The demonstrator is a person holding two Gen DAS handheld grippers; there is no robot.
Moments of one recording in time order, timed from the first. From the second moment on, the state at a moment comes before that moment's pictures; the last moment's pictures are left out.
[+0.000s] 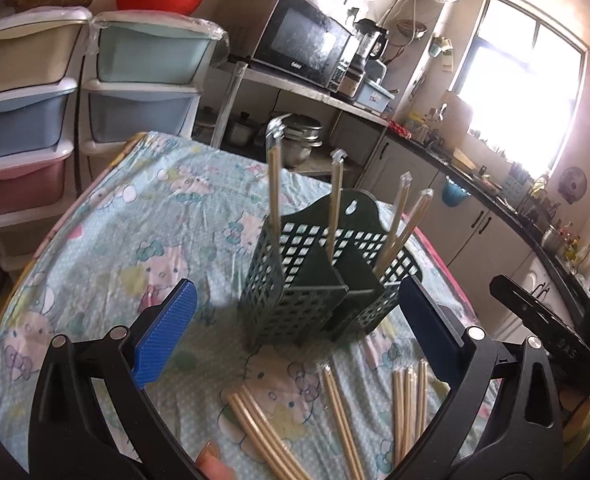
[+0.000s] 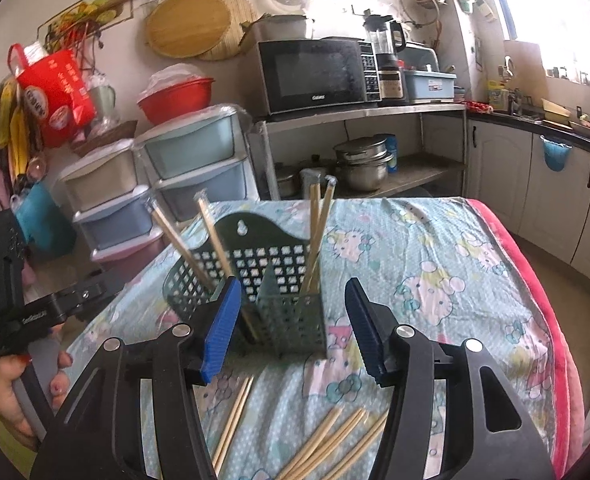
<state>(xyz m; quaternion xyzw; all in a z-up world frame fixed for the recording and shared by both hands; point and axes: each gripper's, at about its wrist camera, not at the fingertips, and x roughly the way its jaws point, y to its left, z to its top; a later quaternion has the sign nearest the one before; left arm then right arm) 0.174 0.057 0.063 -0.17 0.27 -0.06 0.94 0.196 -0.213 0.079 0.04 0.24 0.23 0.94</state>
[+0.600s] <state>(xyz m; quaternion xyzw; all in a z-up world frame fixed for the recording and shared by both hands) 0.161 0.072 0.027 -0.18 0.33 -0.06 0.93 0.180 -0.199 0.038 0.01 0.30 0.25 0.92</state>
